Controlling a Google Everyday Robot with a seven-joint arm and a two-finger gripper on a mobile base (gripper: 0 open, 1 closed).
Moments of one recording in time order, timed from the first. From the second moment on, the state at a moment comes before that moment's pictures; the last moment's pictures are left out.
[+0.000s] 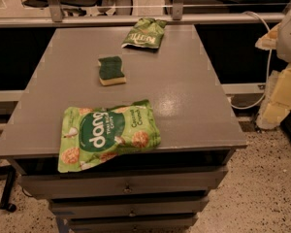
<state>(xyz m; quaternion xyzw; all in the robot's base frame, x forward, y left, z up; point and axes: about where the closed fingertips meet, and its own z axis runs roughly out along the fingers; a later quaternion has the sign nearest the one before) 0.438 -0.217 0.976 -0.60 0.78 -0.03 0.16</state>
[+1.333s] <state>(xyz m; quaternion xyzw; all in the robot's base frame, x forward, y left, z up) 0.513 -0.111 0.959 -0.61 0.74 0.06 0.27</state>
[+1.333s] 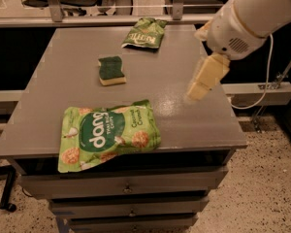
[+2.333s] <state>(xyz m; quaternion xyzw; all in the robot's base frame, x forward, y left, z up) 0.568 -0.035 0.956 -0.58 0.72 0.13 0.36</state>
